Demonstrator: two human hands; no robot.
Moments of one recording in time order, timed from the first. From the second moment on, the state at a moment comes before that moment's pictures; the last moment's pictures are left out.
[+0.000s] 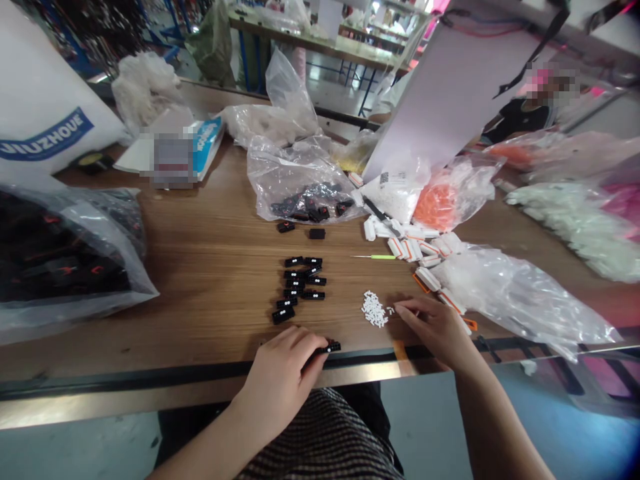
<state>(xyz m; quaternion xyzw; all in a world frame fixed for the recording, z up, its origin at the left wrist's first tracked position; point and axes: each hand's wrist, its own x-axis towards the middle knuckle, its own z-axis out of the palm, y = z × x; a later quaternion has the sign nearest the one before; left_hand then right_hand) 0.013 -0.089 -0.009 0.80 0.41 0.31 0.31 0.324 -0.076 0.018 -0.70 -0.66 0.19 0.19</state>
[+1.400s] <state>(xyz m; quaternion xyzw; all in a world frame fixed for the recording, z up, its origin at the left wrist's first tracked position) 0.013 -0.089 -0.006 0.80 0.42 0.28 0.33 0.209 -0.103 0.032 -0.48 -0.83 0.14 0.25</state>
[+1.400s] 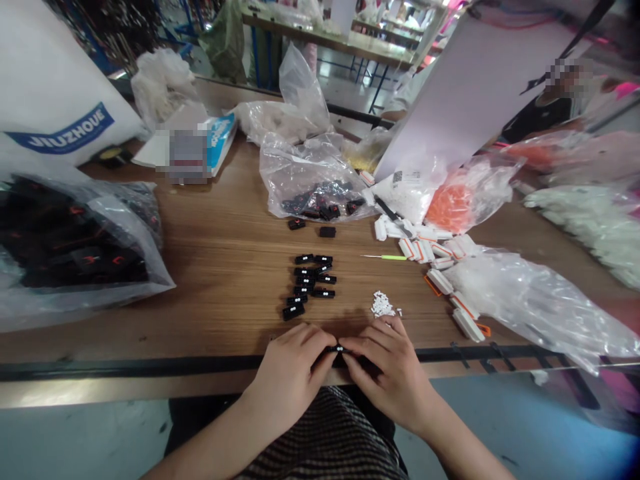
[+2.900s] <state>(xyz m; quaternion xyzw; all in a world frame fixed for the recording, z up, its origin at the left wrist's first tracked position) -0.023 -0.076 0.001 0.77 0.53 0.33 0.09 0.213 -0.021 0.052 -0.51 -0.83 0.05 0.23</state>
